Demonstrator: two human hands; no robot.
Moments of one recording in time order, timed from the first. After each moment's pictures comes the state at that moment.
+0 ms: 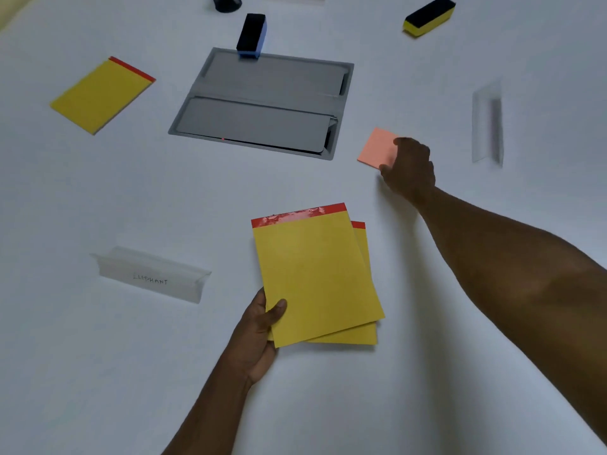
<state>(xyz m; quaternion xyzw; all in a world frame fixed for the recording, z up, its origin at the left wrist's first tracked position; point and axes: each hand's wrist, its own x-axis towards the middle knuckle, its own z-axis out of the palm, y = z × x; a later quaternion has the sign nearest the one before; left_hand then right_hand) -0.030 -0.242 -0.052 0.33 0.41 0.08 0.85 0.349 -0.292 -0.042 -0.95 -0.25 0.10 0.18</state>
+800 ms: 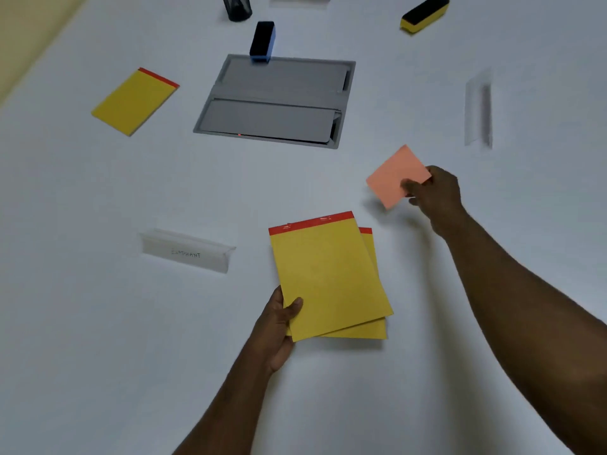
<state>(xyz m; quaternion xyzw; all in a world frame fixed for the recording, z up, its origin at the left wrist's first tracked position) -0.073 -0.281 -0.037 0.33 0.43 0.06 0.84 0.263 -0.381 0.001 -0.82 -0.05 0.22 0.53</state>
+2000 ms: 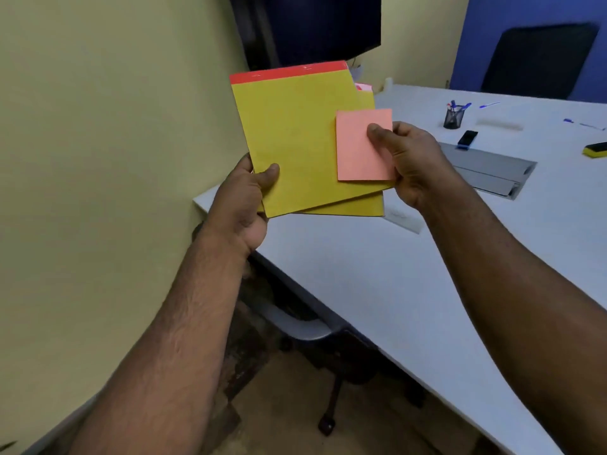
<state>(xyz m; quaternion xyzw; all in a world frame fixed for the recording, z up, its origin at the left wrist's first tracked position) -0.528 -0.341 0.345 0.47 0.37 0.48 0.64 -0.305 -0.367 0.337 -0.49 -0.33 0.42 0.69</state>
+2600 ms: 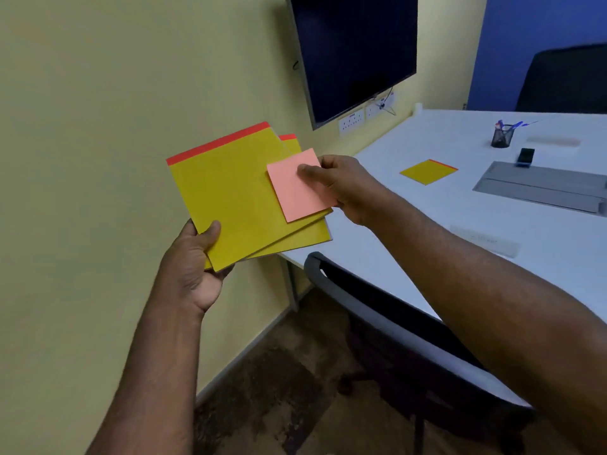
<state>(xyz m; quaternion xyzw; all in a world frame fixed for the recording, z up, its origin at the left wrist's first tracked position) -0.825 -0.207 0.331 0.42 0.41 0.54 0.60 -0.585 -0.198 0.355 -0.51 -0.47 0.45 0.57</state>
